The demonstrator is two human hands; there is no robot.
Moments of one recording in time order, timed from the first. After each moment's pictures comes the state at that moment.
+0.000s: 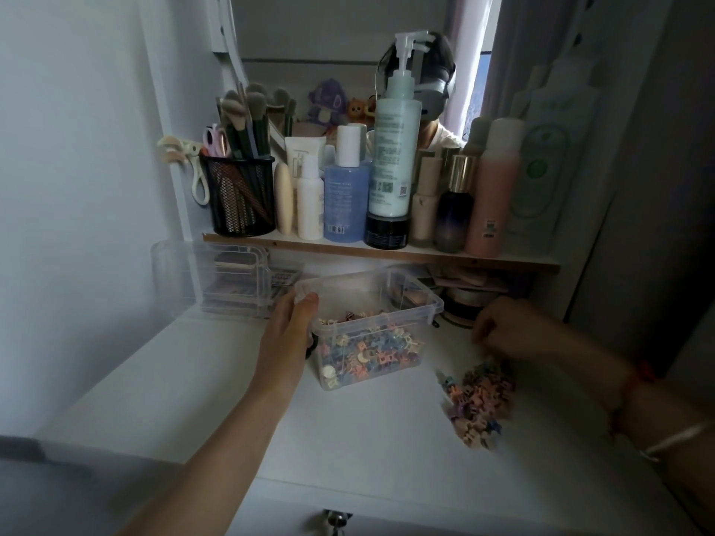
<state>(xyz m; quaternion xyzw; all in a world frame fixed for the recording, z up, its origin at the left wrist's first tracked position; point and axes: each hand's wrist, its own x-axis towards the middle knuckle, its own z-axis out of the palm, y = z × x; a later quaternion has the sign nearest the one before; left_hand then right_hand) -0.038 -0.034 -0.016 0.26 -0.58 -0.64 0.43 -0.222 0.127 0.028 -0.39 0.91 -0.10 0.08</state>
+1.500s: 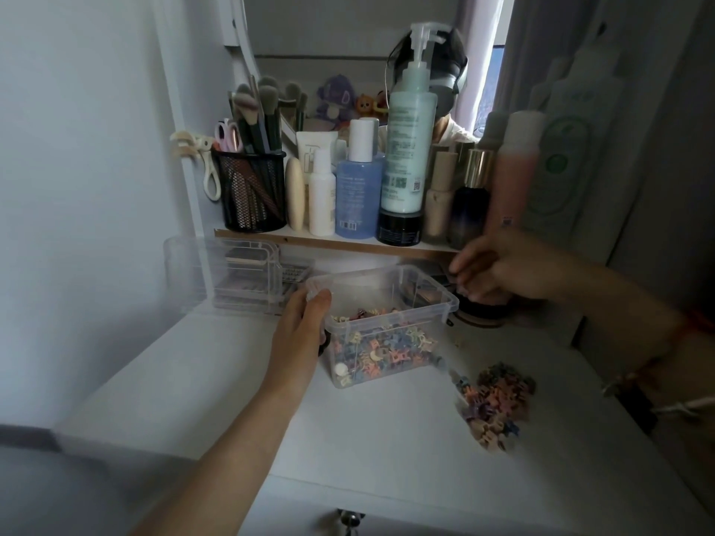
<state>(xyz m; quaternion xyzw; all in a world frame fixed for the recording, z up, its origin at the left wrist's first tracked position) -0.036 -0.032 -0.015 0.24 -0.59 -0.64 0.44 -0.199 0.106 0.086 -0.44 0.80 -0.36 0.18</state>
